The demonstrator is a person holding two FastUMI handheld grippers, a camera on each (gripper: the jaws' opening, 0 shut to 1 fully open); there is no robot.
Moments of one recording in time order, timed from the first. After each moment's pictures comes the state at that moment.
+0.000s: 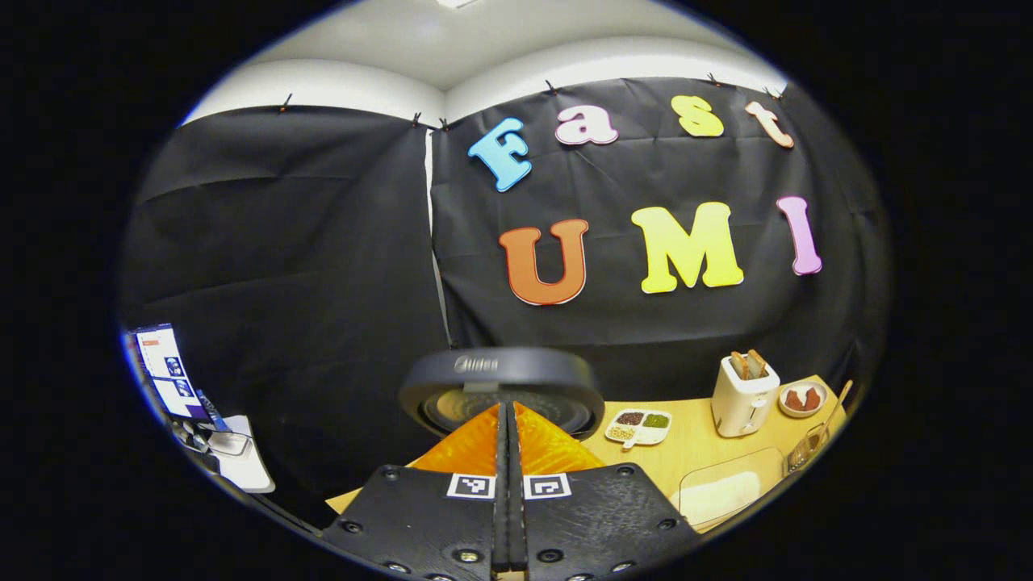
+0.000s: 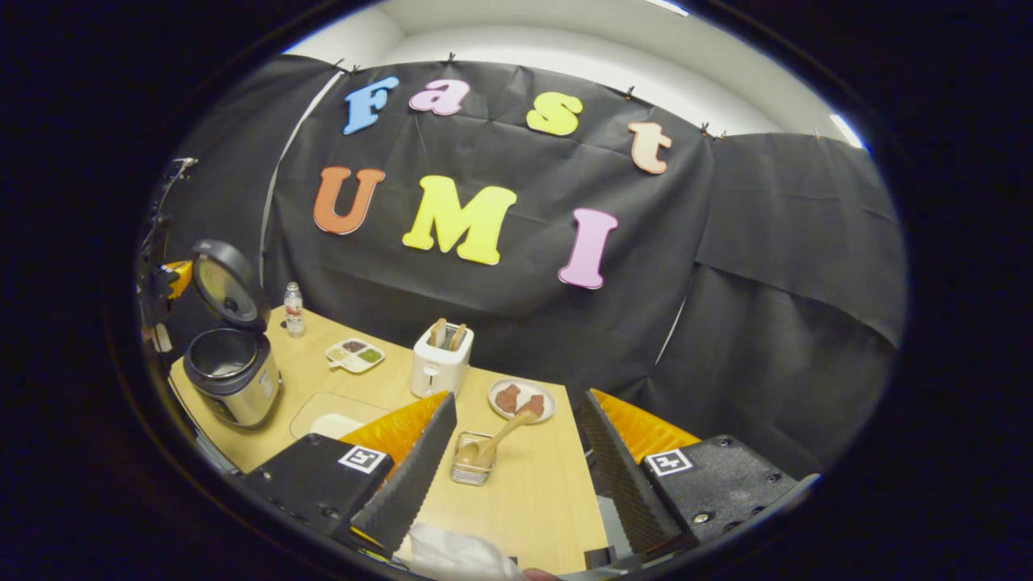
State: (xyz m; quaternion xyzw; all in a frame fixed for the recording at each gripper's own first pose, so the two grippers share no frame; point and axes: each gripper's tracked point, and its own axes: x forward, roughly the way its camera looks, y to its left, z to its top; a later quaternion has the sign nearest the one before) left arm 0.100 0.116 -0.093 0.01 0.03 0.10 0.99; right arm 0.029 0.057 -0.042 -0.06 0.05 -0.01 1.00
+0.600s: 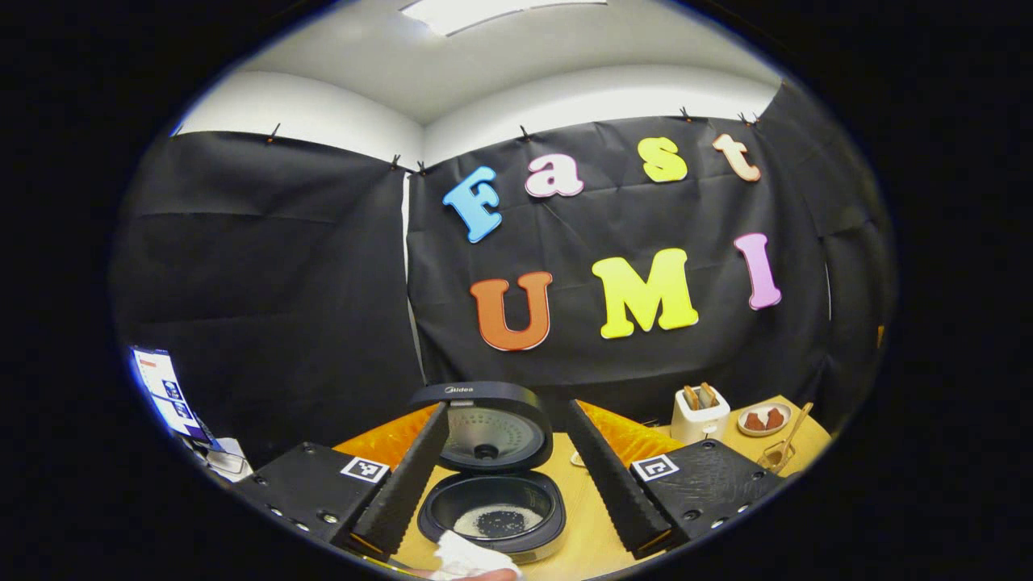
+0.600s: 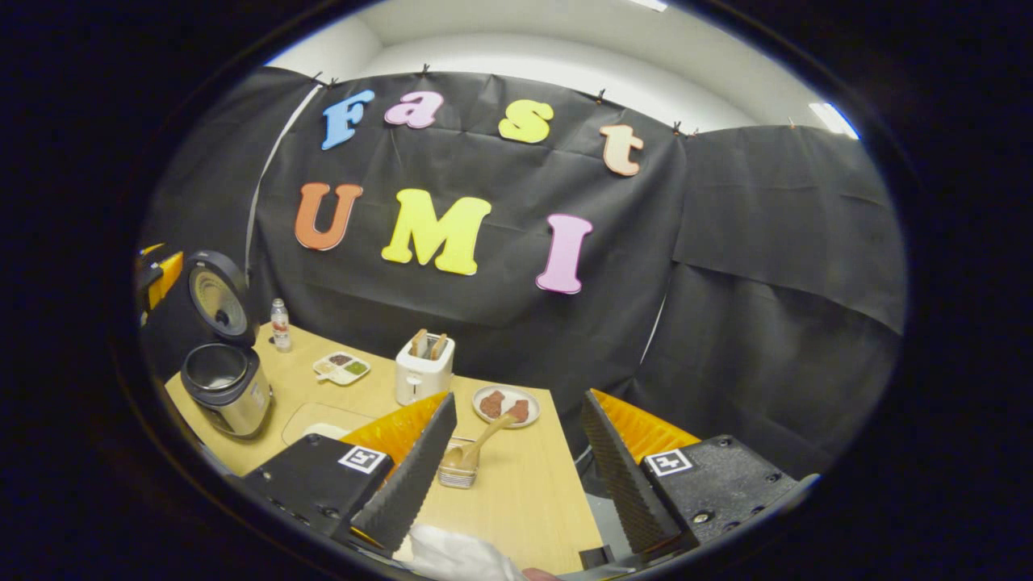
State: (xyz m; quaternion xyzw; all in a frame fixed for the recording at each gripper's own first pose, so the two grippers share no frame) left arm 0.053 0.088 -0.039 0.05 -0.02 0.06 1.00; right arm 0.018 0.030 -0.038 -0.03 0.04 -0.03 1.00
